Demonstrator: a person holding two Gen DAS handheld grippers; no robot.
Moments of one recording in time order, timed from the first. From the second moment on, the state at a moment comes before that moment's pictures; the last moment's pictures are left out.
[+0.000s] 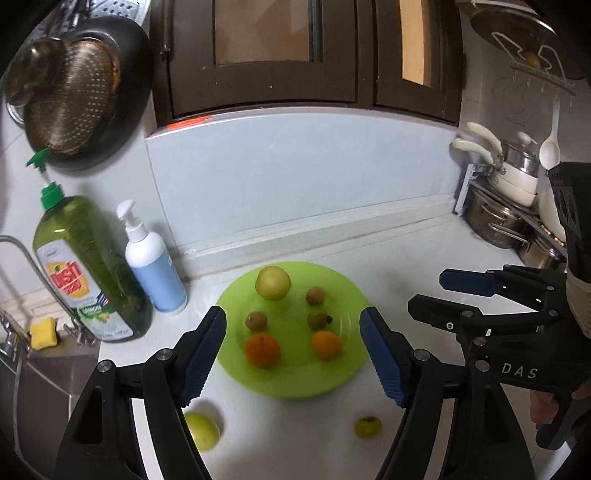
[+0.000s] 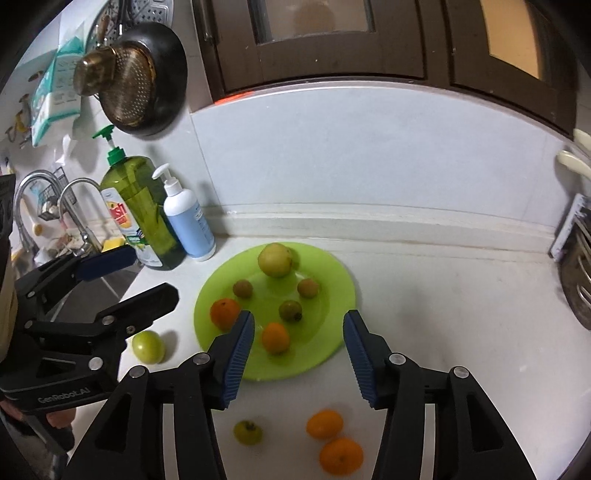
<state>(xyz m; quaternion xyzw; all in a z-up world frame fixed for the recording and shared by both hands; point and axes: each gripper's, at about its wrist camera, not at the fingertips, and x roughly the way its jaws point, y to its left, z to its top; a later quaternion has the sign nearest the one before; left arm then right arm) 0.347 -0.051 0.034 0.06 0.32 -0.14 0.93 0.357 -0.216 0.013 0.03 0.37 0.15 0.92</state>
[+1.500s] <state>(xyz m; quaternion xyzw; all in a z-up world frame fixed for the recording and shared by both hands) 0.292 -0.096 -0.091 0.07 0.40 -0.19 0.89 0.296 -0.252 -0.091 0.03 0.46 0.12 0.88</state>
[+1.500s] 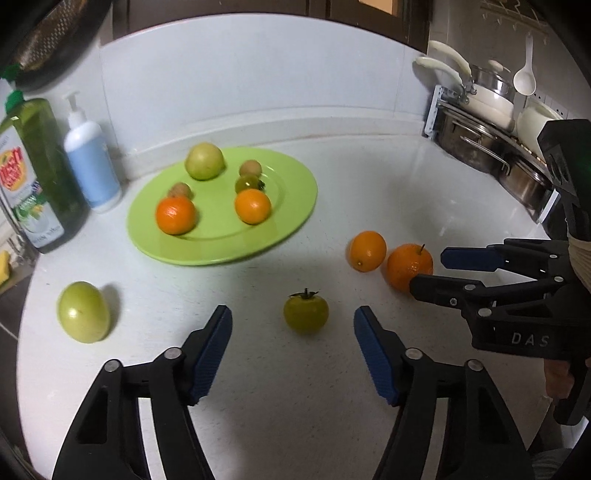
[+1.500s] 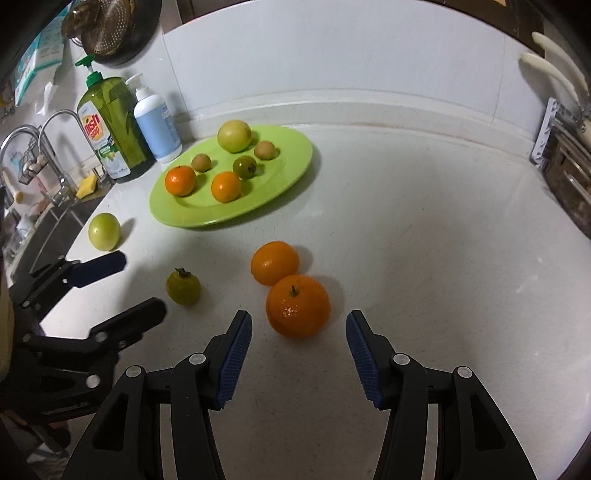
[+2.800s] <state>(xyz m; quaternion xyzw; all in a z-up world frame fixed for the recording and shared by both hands) 0.307 -0.109 -0.095 0.07 0.42 -0.21 0.88 0.297 -0.245 -0.093 0.04 0.46 0.12 0.88</state>
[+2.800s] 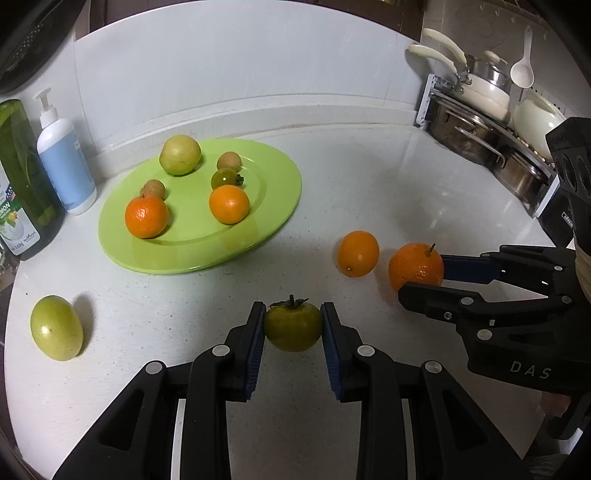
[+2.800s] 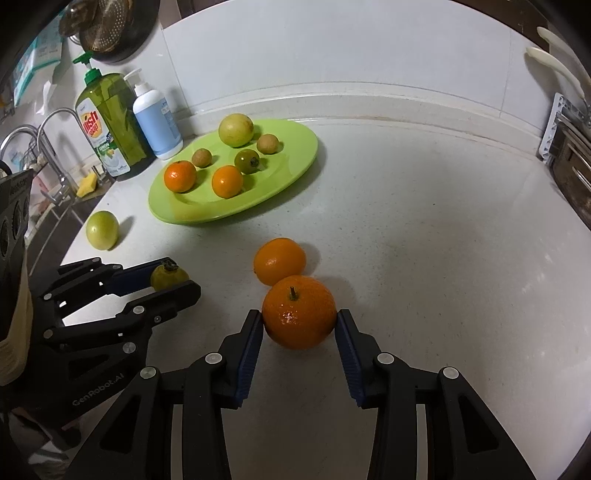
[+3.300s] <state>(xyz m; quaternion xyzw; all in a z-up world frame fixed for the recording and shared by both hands) 0.297 -0.077 -0.045 0.06 0.37 -0.20 0.90 0.292 -0.221 -0.052 0.03 0.42 0.14 0.90</state>
